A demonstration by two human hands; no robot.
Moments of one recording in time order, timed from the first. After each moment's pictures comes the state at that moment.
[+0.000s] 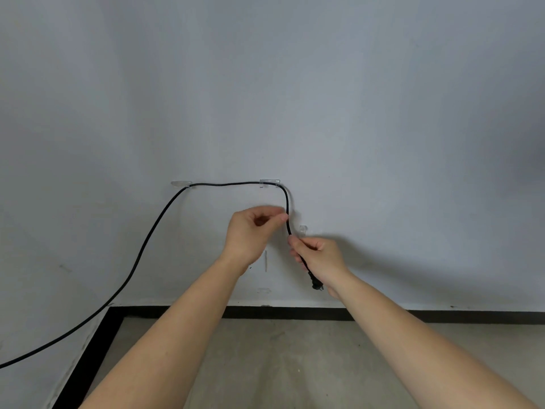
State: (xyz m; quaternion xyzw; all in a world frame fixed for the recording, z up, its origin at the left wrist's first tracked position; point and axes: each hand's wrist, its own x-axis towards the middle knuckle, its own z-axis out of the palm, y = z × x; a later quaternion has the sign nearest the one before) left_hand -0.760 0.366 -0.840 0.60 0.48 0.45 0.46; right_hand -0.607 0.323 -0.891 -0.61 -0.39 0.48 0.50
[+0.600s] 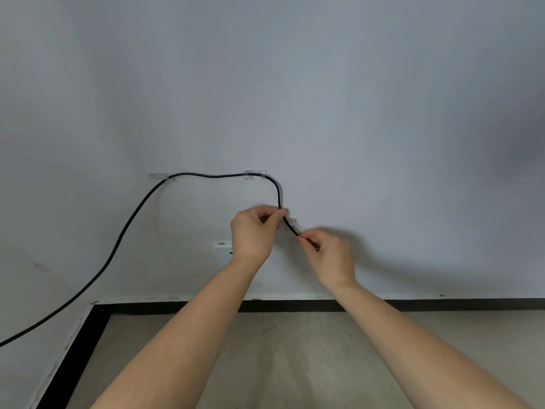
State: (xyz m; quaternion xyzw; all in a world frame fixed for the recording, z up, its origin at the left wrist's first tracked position) left_hand -0.722 0.368 -0.862 0.58 0.54 0.47 0.40; right_hand -0.577 0.317 -0.918 -0.70 -0.55 0.14 0.43
